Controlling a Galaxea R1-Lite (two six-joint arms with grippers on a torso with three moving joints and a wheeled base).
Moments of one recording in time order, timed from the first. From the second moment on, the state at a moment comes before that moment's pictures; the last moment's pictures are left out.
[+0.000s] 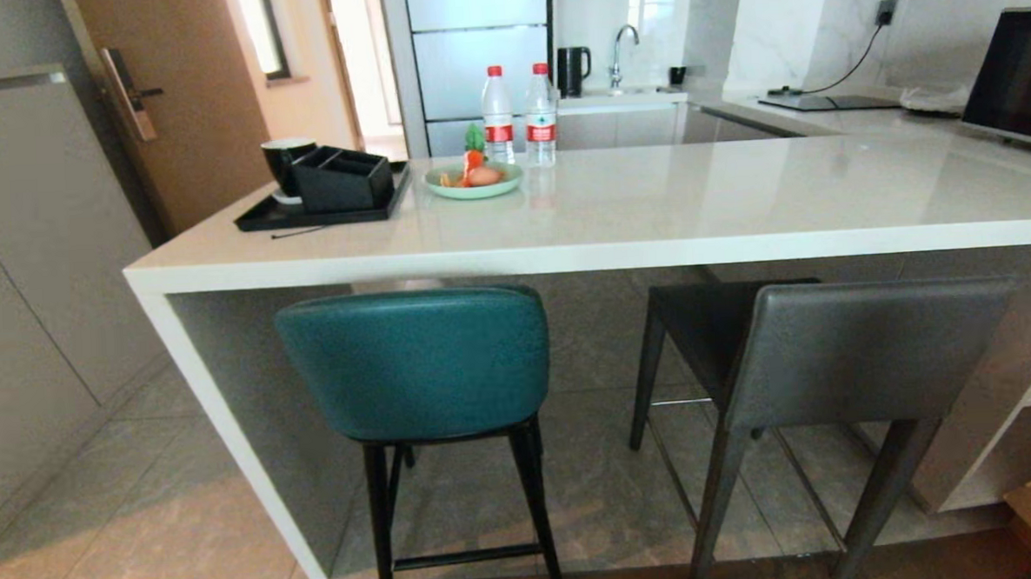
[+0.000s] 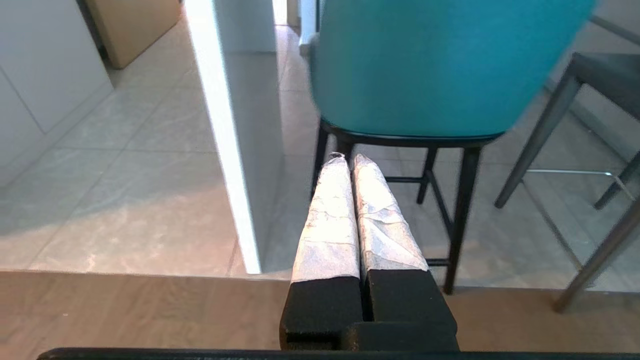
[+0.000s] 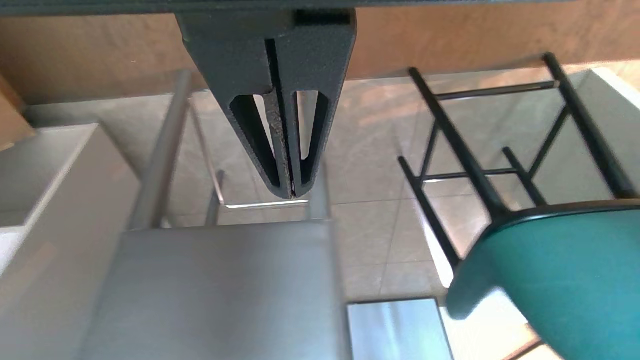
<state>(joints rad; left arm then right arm) 0.00 0.00 0.00 -0.01 0.01 -0.02 0.00 0.00 0.00 -0.01 0.00 0.02</state>
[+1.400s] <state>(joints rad) 0.00 0.00 0.00 -0.01 0.01 -0.02 0.00 0.00 0.00 -0.01 0.00 0.02</state>
